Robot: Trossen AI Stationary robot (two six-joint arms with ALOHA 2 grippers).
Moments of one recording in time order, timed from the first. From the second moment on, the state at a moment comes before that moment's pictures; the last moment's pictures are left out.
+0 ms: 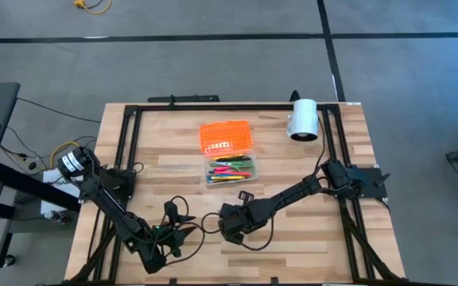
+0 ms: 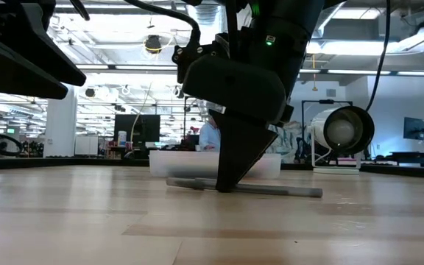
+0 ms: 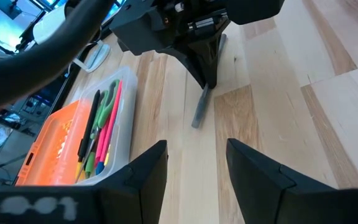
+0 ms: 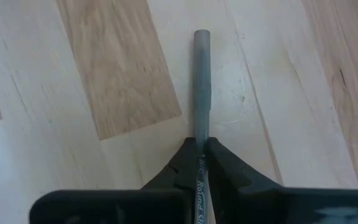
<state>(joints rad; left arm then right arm) -0.89 1.69 0.81 -0.17 -1.05 -0.35 0.42 2.26 1.59 -0.73 0.21 0.62</state>
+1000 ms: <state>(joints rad) -0.89 1.69 0.81 -0.17 -1.05 -0.35 0.47 2.28 1.74 -0.91 0.30 0.51</state>
